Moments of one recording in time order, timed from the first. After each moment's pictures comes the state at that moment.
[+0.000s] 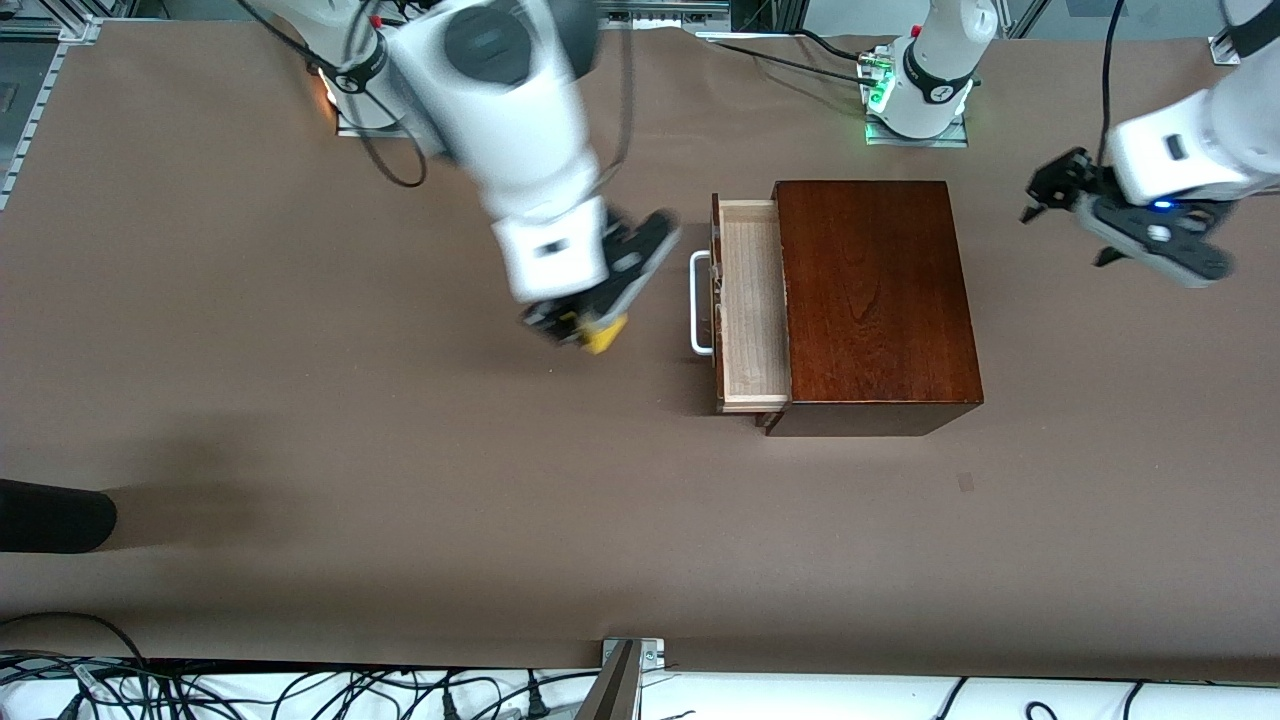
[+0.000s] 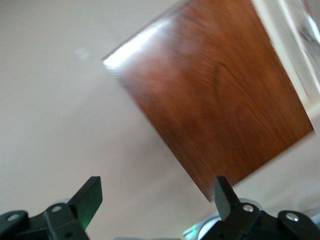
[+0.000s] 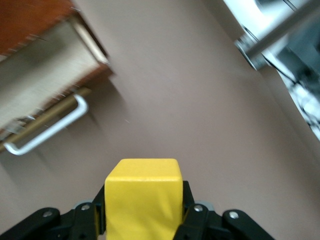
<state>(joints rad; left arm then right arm) -0.04 0.00 -0.06 -1.67 -0.02 1.46 0.60 0.45 0.59 0.25 -0.99 -0.13 1.75 -0.27</state>
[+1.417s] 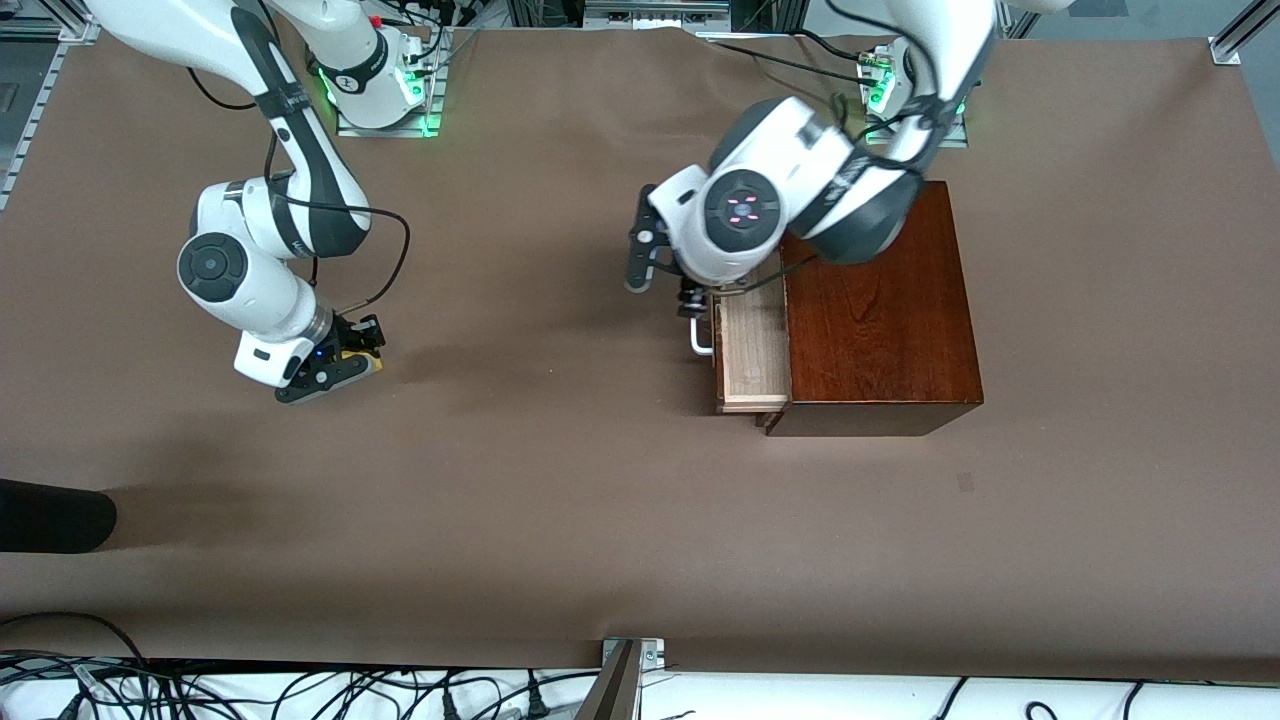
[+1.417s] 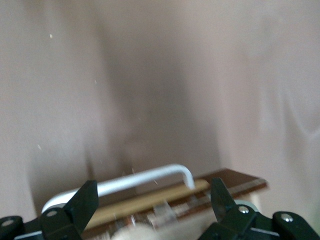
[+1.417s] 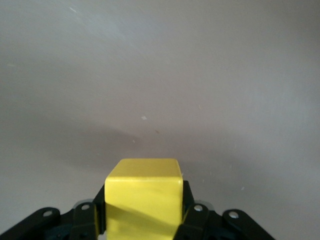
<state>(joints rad) -0.57 0.55 -0.15 -1.42 -0.16 1.78 1.09 0.13 0.32 0.02 -2.12 -0.05 2.40 -0.18</state>
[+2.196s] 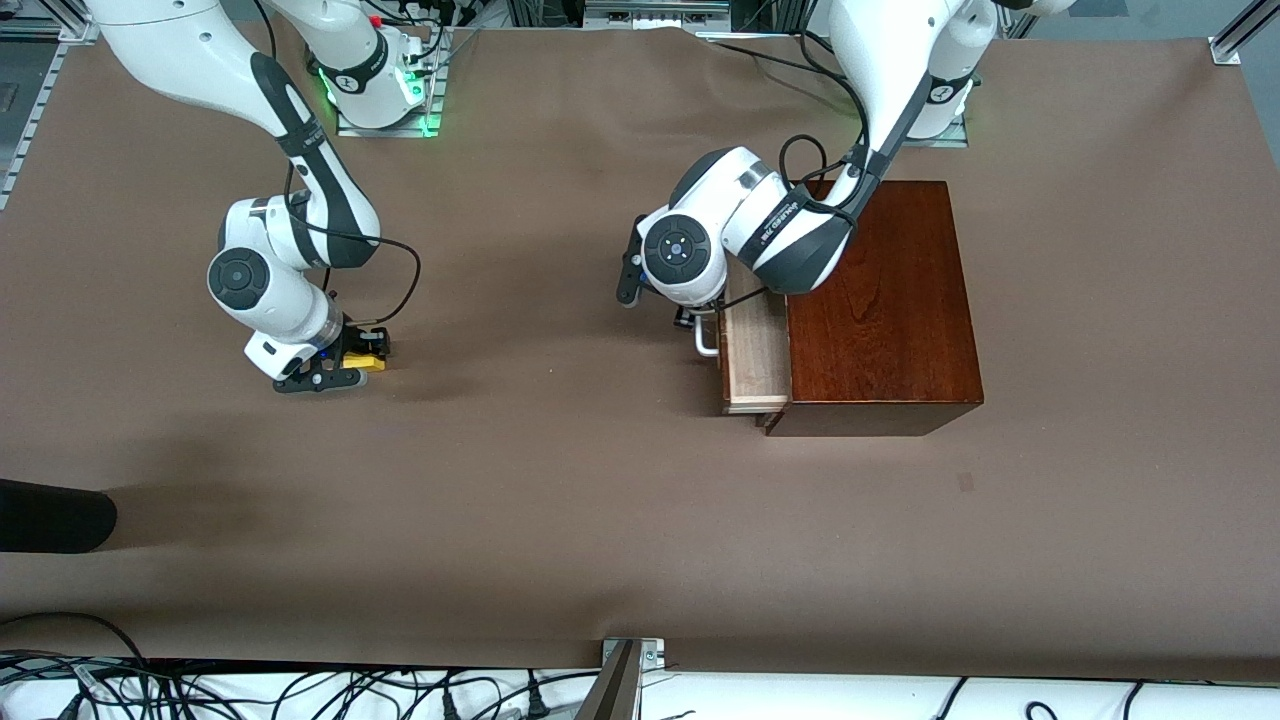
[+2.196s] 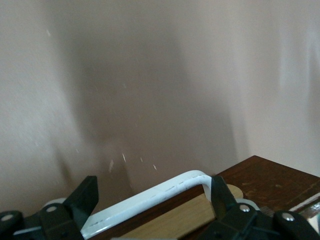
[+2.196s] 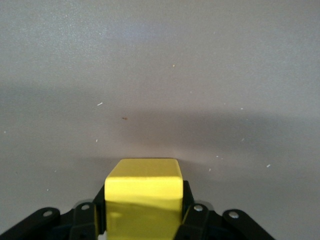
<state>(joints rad) -0.60 0.65 -0.13 -1.43 0.00 1.70 1.11 0.13 0.41 -0.01 -2.18 -0.04 2.54 0.03</state>
